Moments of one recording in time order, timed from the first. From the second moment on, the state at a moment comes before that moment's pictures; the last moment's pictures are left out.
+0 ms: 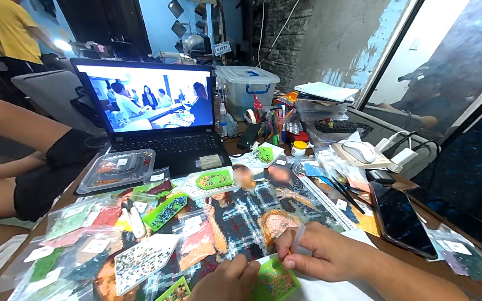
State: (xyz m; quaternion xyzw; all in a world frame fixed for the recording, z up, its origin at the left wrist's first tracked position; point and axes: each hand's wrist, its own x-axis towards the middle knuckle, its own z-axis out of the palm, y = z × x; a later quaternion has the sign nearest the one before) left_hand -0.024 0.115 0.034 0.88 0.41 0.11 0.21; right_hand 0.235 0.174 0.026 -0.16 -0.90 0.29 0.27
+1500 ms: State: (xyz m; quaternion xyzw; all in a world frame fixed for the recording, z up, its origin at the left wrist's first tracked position) left_hand -0.024 0.116 0.033 0.88 0.41 0.11 0.21; right_hand 0.235 0.174 0.026 -0.16 -0.90 0.30 0.27
